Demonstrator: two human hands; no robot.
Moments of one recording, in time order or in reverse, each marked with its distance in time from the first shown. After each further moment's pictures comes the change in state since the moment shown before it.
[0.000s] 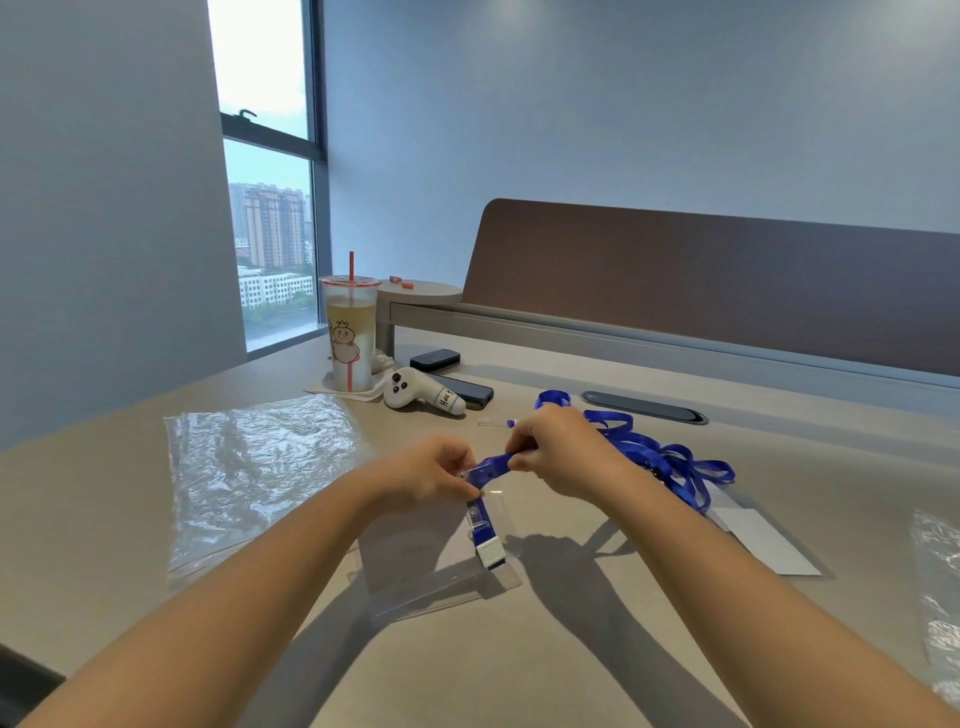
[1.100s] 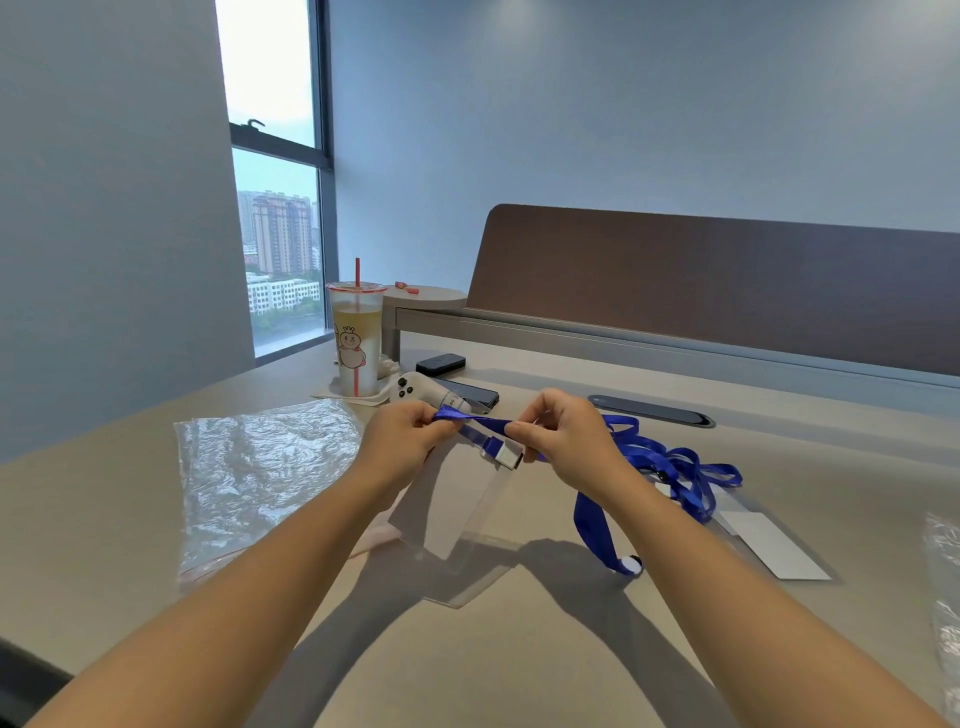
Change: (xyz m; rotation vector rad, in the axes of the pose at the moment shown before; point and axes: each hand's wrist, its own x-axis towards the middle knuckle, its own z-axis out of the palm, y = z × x) left_hand -0.006 0.003 -0.006 -0.406 0.570 0.023; right_hand -0.001 0.006 0.005 0.577 0.252 0.008
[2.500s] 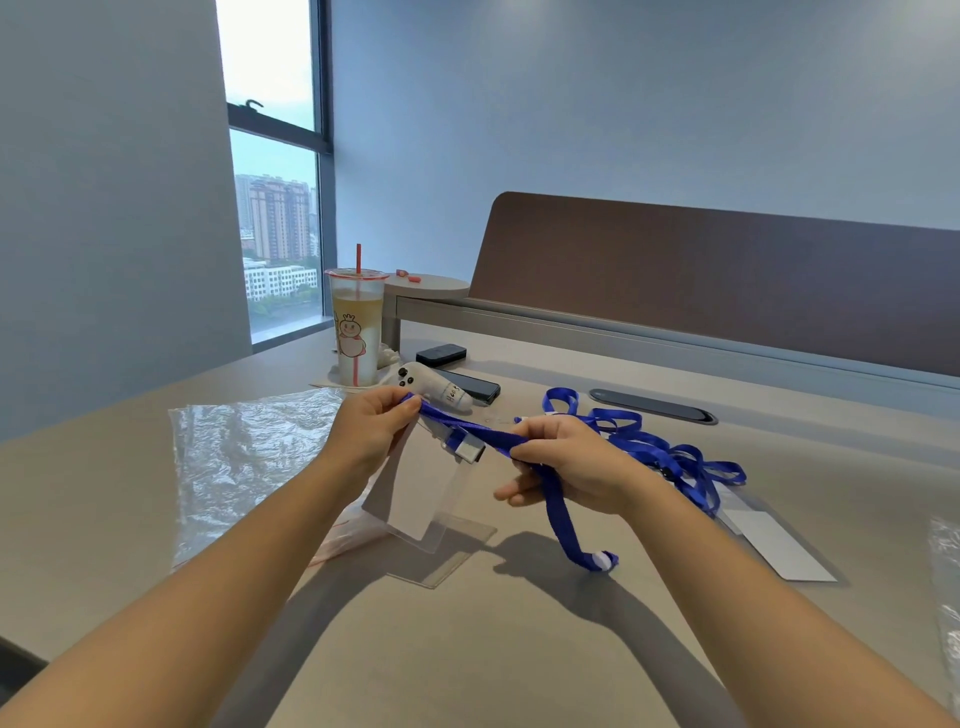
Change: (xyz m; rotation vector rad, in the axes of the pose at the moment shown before) left_hand 0.004 -0.008 -0.021 -0.245 0.058 -0.075; right_hand 0.000 0.007 -0.002 0.443 -0.431 0.328
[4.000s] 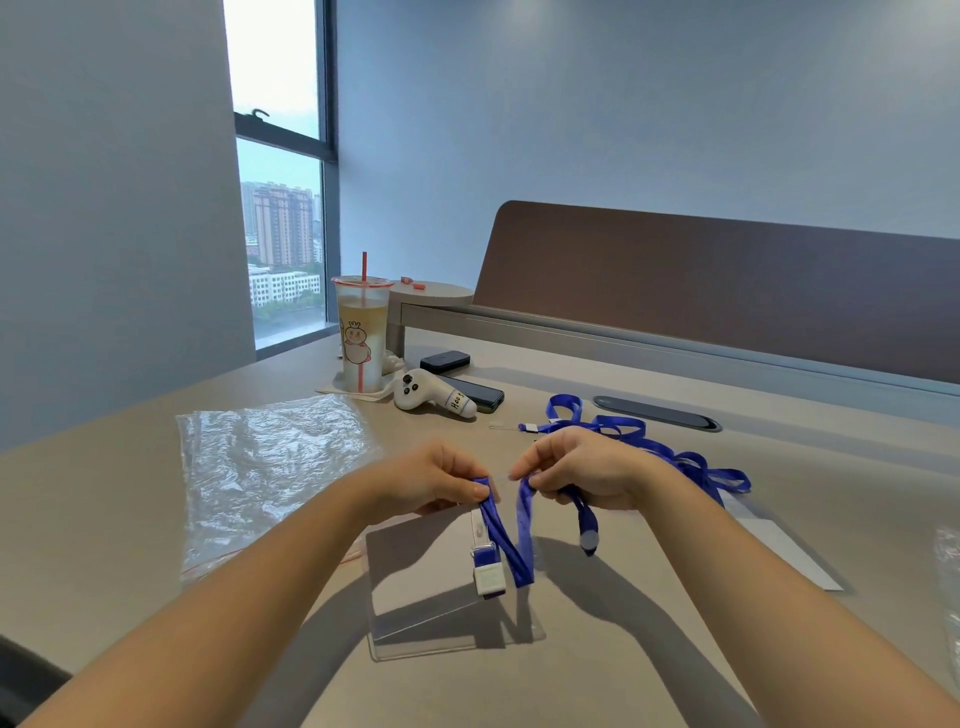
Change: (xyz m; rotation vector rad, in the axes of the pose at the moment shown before) left_hand -0.006 -0.005 0.010 0.394 -0.721 -0.123; right_hand 0.007 -0.001 -0.015 -0.308 -0.060 0.095
